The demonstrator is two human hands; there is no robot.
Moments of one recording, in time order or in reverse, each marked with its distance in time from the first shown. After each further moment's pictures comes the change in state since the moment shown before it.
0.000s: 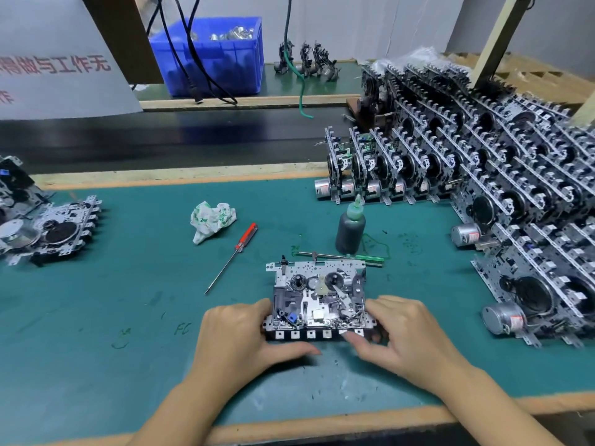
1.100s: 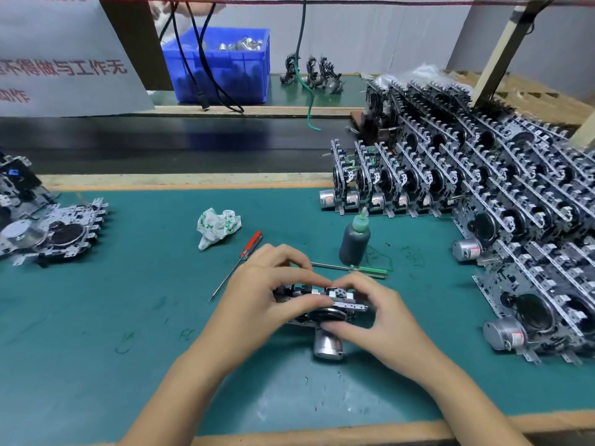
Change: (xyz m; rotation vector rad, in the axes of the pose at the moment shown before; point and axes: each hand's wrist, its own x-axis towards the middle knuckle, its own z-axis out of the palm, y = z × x) left_hand 0.043 0.018 -0.034 -0.560 -0.045 0.010; right_hand 0.034 -0.021 -0.001 0.664 -0.078 0.285
